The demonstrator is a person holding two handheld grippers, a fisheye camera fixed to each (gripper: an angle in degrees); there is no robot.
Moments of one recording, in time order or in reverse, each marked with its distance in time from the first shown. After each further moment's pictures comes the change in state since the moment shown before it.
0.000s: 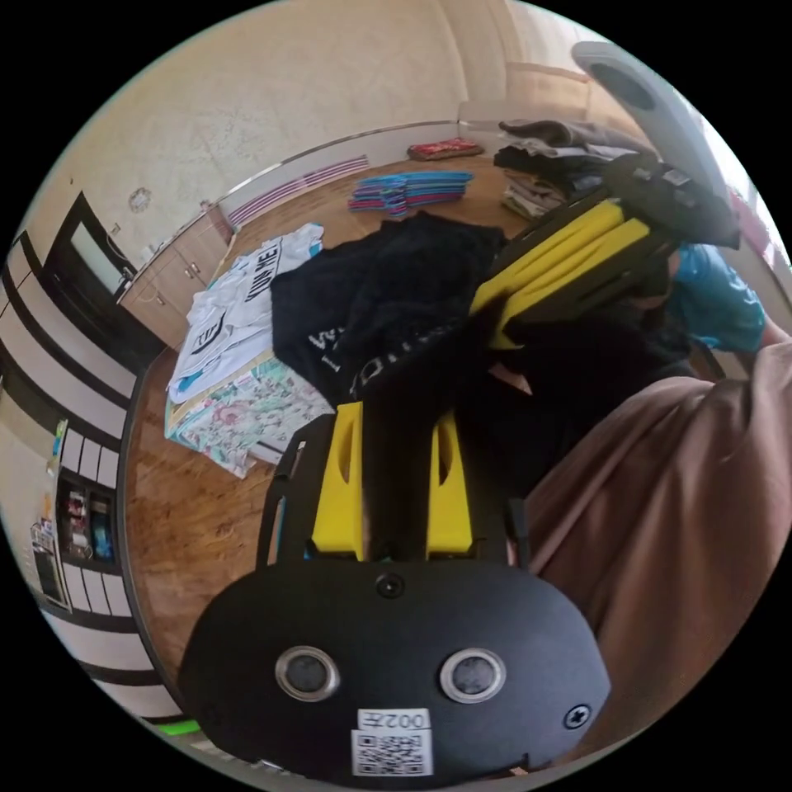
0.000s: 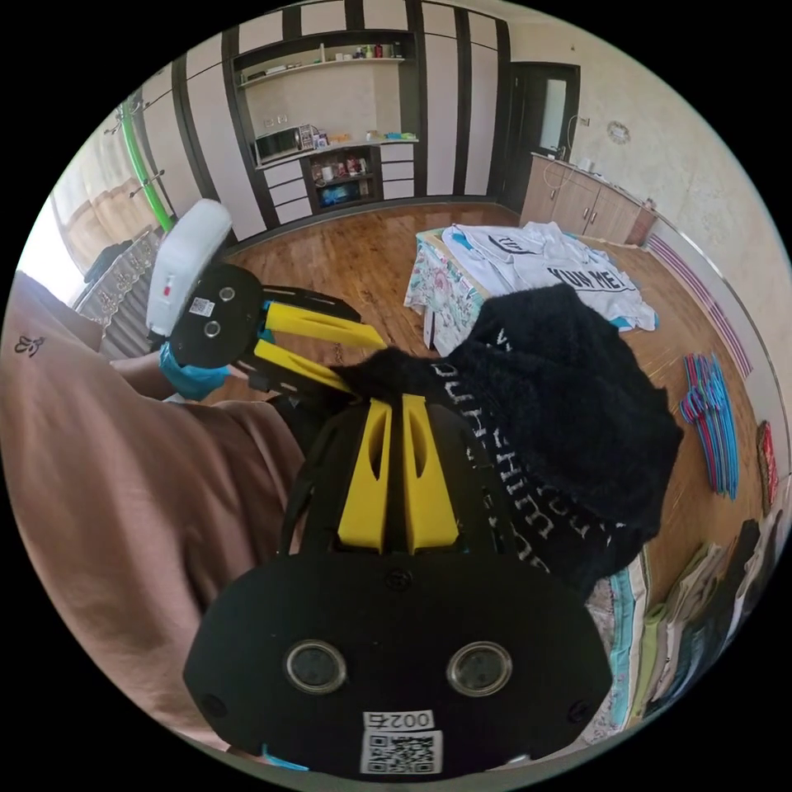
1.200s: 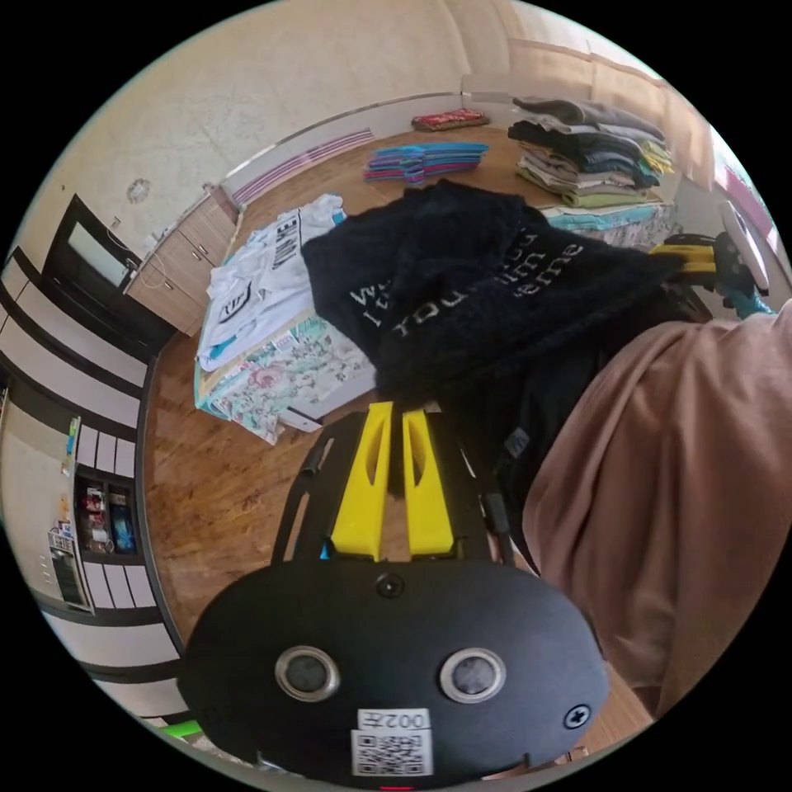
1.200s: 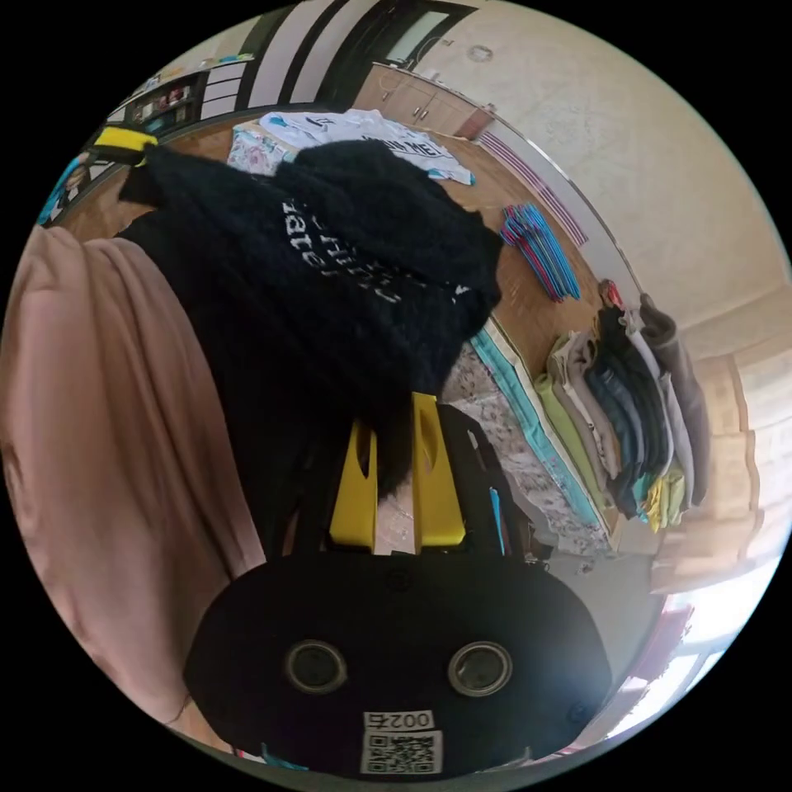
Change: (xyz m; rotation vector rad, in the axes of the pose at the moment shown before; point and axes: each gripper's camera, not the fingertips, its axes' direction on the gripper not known) left arm -0.041 0.028 -0.036 -0.106 -0.031 0.034; right arm -0.007 0.184 -0.074 -0.331 0.616 0.315
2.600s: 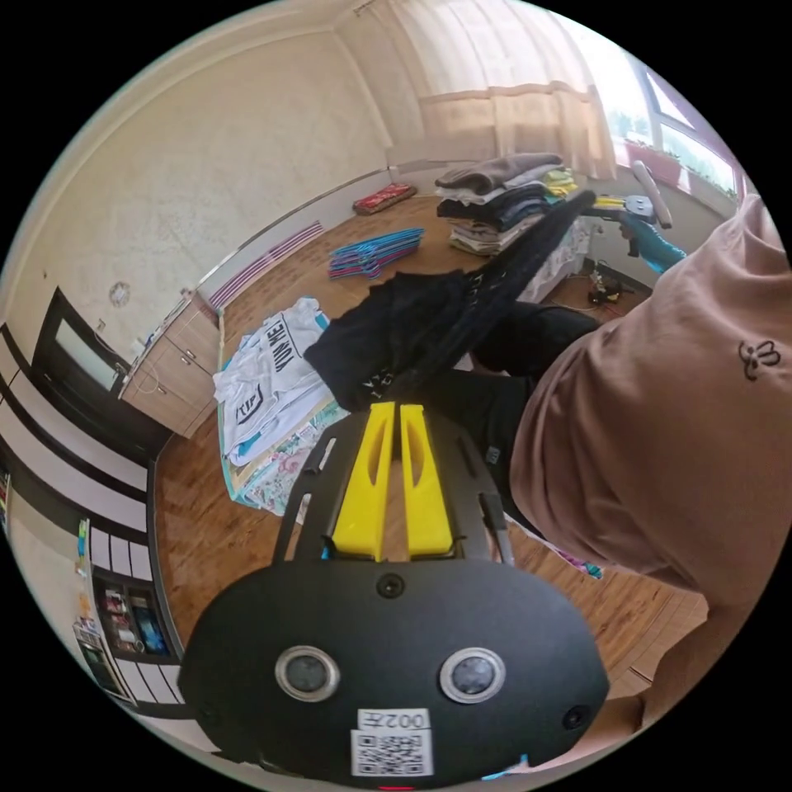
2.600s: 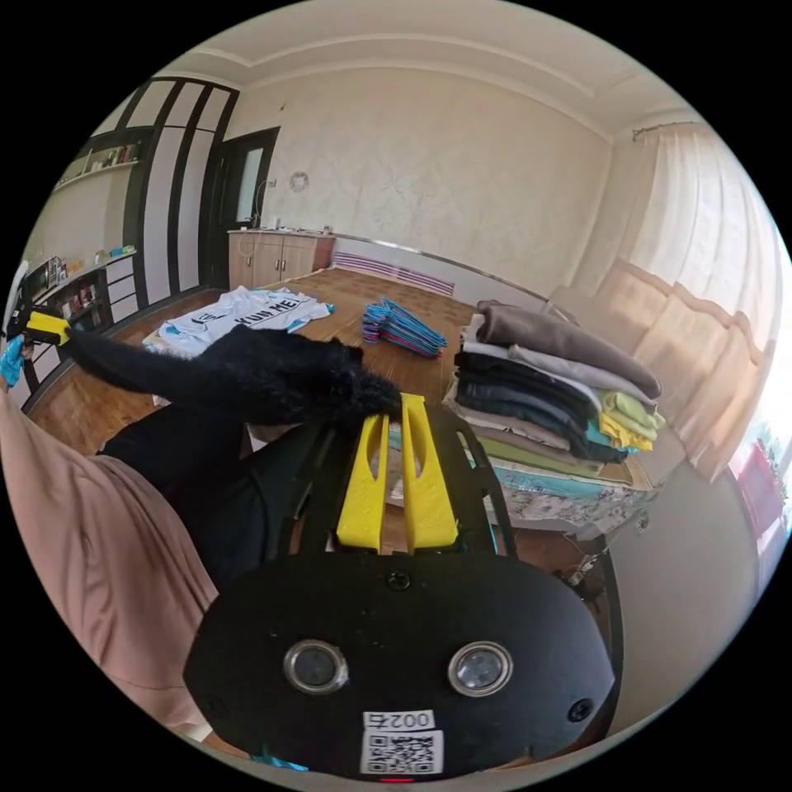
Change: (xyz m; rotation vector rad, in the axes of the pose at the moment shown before) left arm -0.065 -0.046 -0.079 0.276 0.037 0.239; right arm 0.249 0.086 -0.103 0.463 0.089 0.513
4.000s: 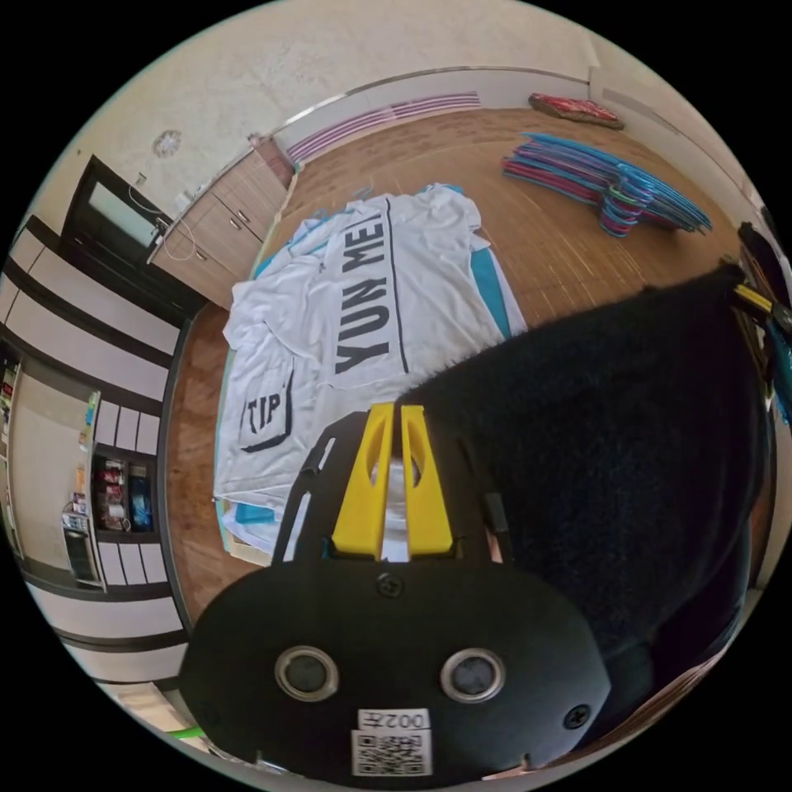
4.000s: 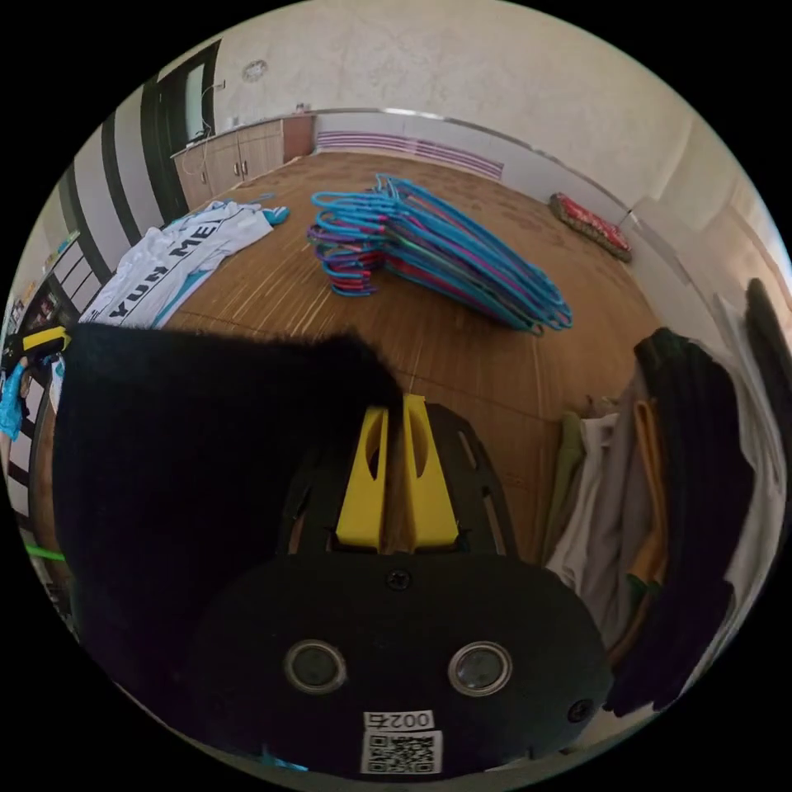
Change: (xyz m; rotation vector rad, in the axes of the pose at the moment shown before) left arm -0.295 -0.280 0.474 -0.414 -0.193 -0.421; right arm 0.066 -0.285 0.633 -0.451 -0.121 0.018
